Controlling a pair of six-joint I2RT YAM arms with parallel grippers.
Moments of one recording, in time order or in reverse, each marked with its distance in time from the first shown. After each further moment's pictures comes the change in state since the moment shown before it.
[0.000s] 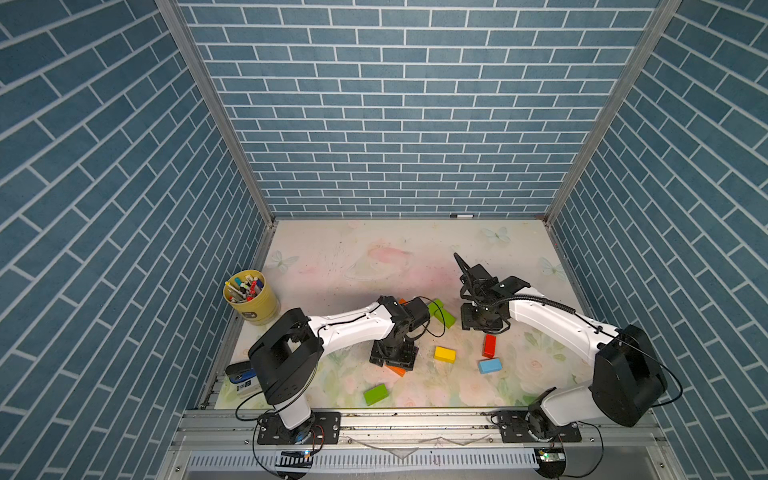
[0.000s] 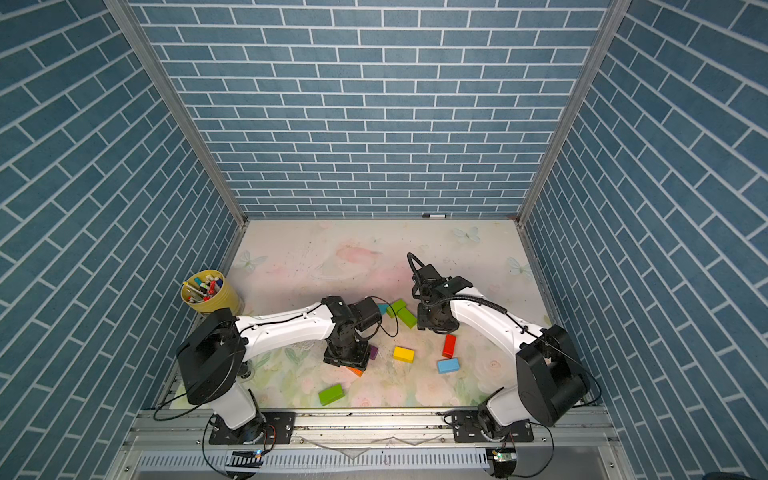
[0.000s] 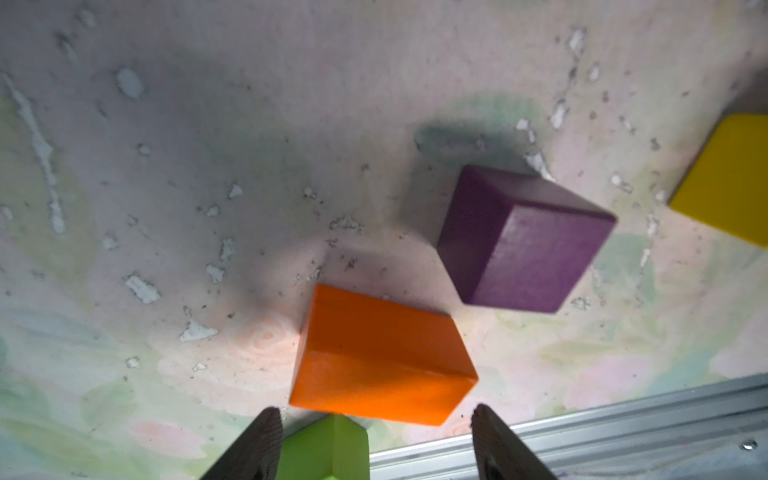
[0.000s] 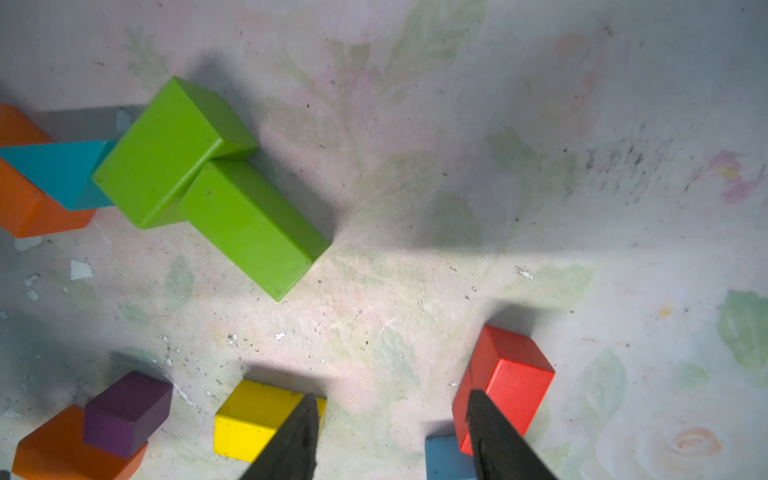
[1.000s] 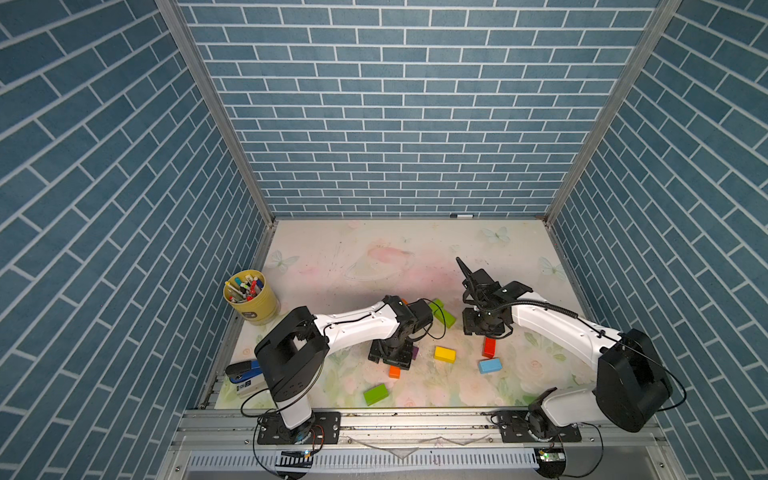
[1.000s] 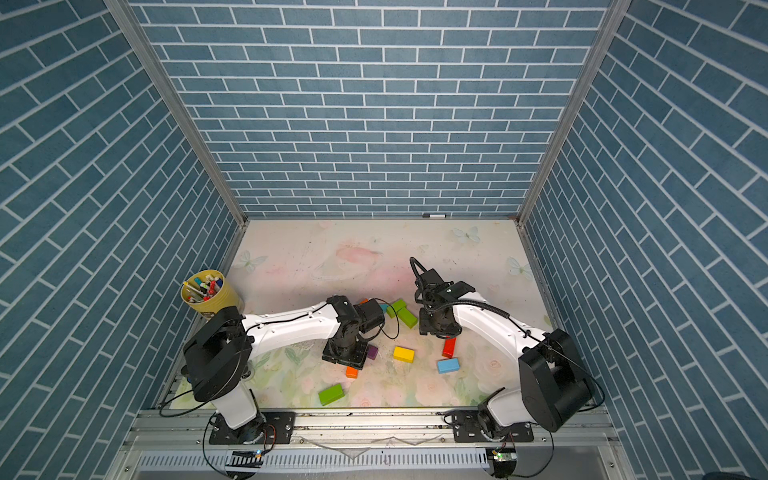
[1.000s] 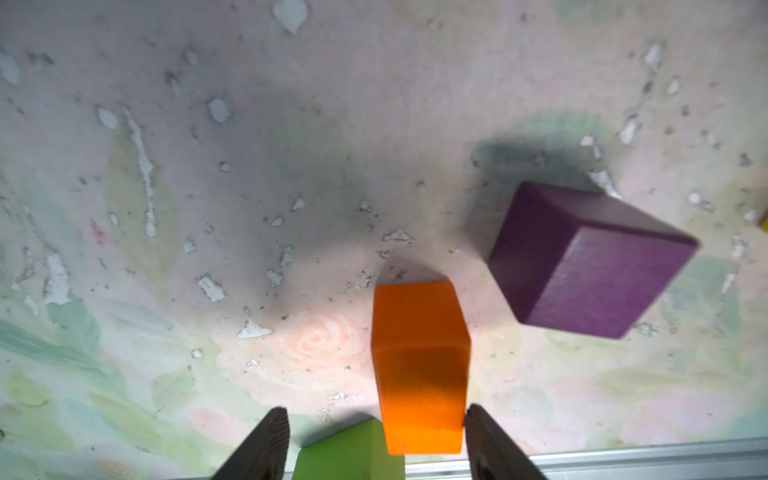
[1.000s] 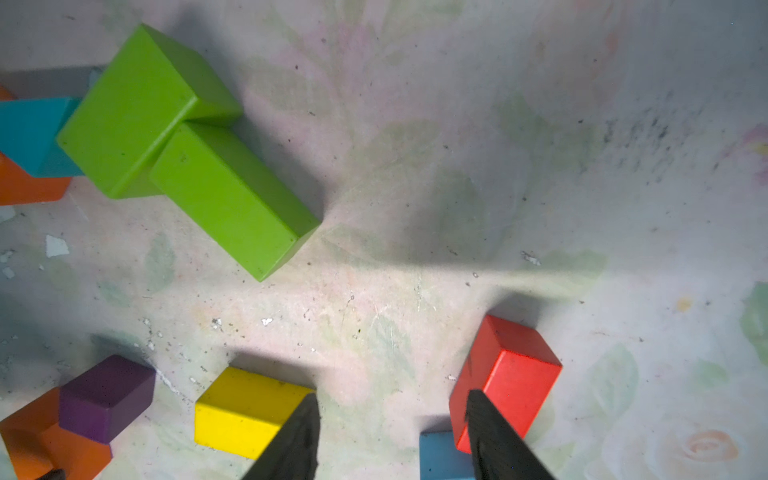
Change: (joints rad) left arm -0.023 0.013 0.026 -0.077 -0.117 0.008; right arm -0.006 -0.023 -0.062 0.029 -0.027 -0.017
